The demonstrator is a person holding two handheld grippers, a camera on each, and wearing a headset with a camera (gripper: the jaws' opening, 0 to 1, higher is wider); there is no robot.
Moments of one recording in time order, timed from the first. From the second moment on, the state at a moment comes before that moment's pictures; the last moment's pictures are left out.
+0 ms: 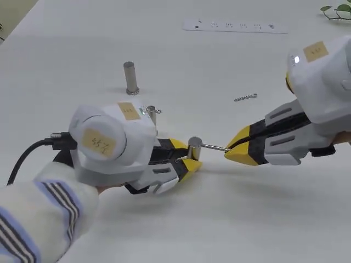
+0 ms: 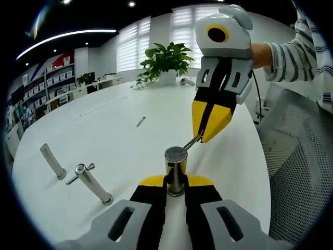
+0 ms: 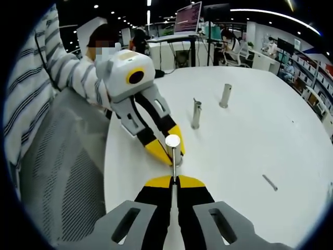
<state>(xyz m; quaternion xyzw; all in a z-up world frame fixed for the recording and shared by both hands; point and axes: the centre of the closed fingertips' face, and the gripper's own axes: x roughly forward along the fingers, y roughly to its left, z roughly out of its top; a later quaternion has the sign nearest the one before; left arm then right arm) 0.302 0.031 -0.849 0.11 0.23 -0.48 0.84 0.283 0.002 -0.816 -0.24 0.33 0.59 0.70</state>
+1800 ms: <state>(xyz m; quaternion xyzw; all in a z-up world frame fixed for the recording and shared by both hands) 0.302 0.030 -0.851 0.10 0.23 -0.48 0.84 0.292 0.020 -0.815 -0.23 0.31 0.59 0.71</state>
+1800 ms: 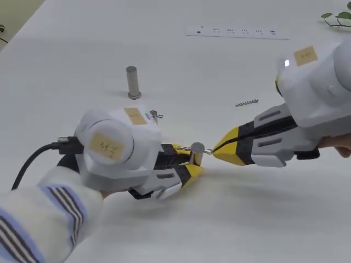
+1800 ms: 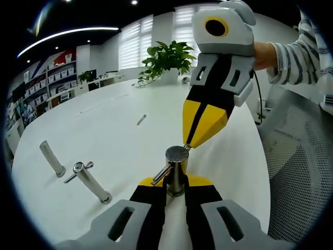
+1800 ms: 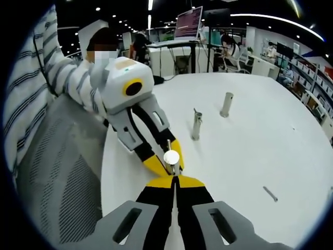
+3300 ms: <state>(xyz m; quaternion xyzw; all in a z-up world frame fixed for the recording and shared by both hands) 0.272 0.078 -0.827 0.04 0.25 -0.44 0.86 0.296 0.038 -0.830 -0.19 0.29 0.60 0.73</state>
